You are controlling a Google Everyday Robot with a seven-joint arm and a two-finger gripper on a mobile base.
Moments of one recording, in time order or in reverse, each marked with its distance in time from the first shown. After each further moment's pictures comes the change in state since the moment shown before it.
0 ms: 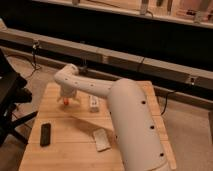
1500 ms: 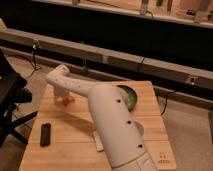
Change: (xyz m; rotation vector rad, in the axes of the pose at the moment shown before) arm 0.023 -0.042 0.041 -0.036 0.009 -0.154
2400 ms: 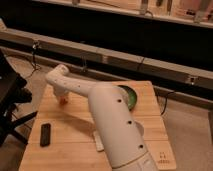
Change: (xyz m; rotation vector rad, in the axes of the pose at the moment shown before) arm -0.001 0.002 -0.017 0.003 0.012 -0.006
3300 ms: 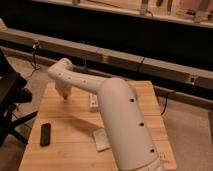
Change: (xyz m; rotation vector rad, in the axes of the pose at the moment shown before) arm 0.008 0.014 -0.048 0.016 0.027 -0.014
